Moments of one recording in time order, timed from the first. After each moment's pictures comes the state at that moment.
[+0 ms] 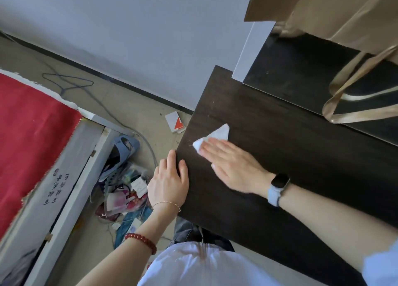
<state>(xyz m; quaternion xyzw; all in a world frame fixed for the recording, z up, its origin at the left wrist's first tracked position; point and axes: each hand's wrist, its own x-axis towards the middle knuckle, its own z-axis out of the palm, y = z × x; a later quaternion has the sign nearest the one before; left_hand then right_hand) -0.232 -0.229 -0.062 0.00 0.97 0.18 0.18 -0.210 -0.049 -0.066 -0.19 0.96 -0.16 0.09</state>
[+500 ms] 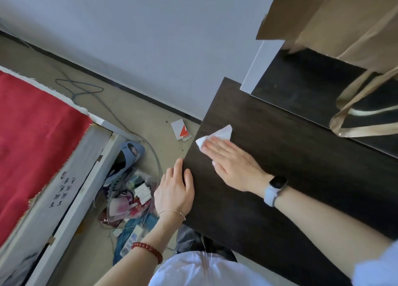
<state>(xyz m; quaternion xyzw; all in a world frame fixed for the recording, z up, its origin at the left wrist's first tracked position) -0.232 -0.235 -0.061 -0.01 0.96 0.22 0.19 -0.237 -0.055 -0.066 -0.17 0.97 -0.16 0.08</state>
